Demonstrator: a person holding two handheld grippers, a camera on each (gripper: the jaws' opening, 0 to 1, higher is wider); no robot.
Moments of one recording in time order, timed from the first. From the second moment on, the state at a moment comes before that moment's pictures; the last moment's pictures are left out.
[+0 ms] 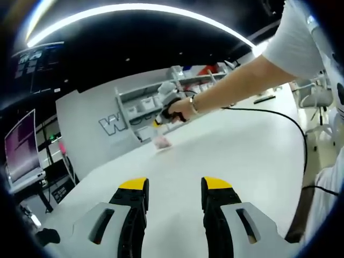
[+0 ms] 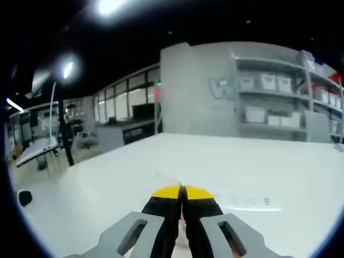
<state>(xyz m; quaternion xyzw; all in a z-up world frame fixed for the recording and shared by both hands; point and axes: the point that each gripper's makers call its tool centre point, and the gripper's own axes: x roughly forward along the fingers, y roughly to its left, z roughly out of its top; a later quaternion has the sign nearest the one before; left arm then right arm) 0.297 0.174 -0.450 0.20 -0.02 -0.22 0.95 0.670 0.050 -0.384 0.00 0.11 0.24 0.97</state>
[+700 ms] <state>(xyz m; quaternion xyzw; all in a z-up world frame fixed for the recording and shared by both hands) 0.303 0.185 -0.456 0.18 -0.01 -0.21 0.96 0.697 0.055 -0.388 -0.05 0.10 0.21 0.97</state>
